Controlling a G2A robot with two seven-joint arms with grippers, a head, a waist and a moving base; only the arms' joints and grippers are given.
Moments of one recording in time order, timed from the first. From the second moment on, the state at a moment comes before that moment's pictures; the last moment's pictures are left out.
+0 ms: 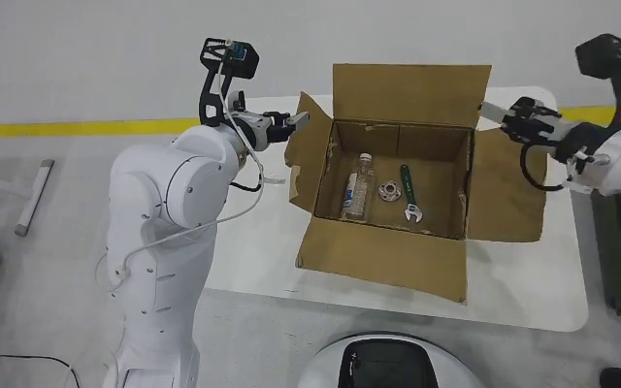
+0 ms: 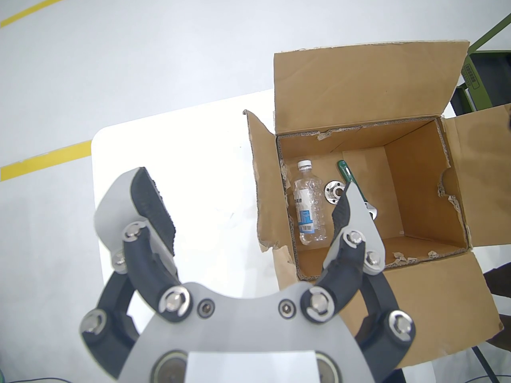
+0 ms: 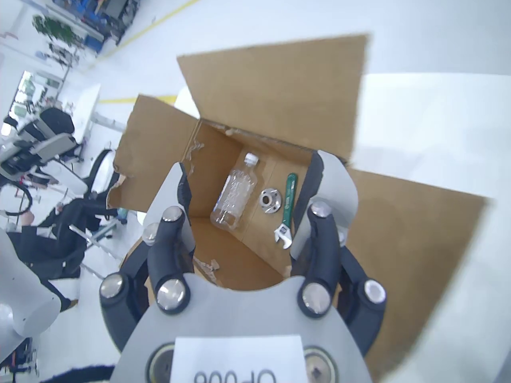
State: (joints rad) left arm 0.50 -1.31 -1.21 -1.83 1.06 0.10 -1.28; right arm -1.06 -0.95 1.78 -2.02 -0.35 0.25 0.94
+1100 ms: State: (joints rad) left arm 0.50 -1.31 -1.21 -1.83 1.06 0.10 -1.28; right arm -1.19 -0.99 1.58 -1.91 -0.04 -0.01 1.09
